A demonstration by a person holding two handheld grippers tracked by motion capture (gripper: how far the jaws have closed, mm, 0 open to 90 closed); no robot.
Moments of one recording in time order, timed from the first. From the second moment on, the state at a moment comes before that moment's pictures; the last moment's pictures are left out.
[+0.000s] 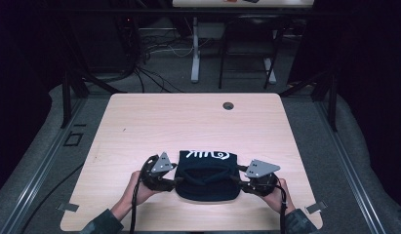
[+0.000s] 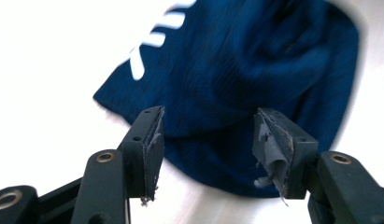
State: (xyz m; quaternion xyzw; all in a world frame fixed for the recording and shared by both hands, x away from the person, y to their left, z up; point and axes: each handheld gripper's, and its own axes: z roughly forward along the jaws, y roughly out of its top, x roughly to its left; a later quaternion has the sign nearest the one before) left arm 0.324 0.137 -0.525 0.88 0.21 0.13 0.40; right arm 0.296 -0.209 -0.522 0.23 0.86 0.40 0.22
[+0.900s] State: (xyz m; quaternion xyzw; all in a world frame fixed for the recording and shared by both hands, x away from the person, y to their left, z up) left arm 0.353 0.110 -0.548 0.88 0.24 0.15 0.37; right arm 0.333 -0.180 -0.539 0.35 0.85 0.36 0.17
